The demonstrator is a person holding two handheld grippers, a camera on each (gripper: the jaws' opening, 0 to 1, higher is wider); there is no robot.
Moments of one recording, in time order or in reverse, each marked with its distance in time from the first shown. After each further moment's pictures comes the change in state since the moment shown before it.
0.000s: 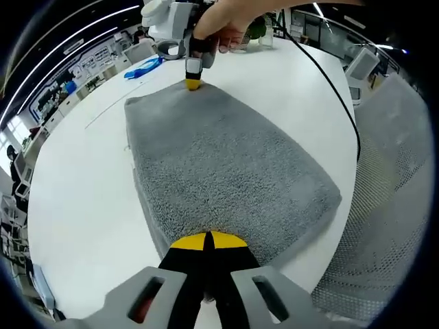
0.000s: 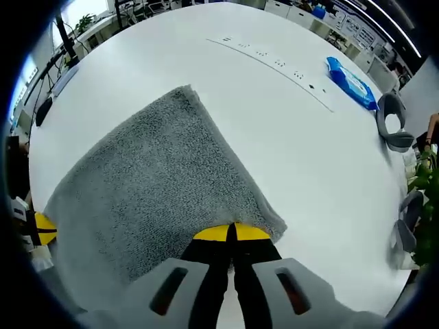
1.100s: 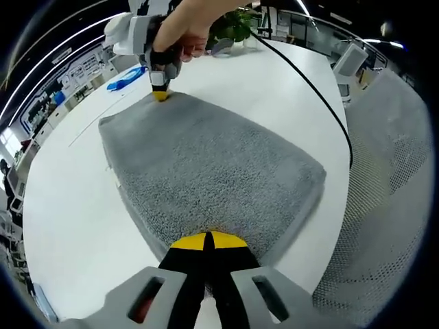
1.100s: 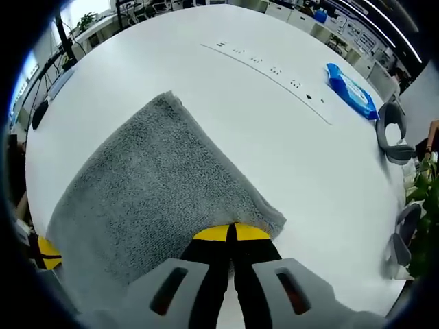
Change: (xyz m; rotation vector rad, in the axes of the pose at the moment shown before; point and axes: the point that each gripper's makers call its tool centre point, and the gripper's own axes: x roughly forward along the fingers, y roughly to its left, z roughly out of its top) left arm 0.012 -0.024 0.026 0.067 -0.029 -0.052; right arm 0.009 -0.016 0.021 -0.019 -0.016 -0.012
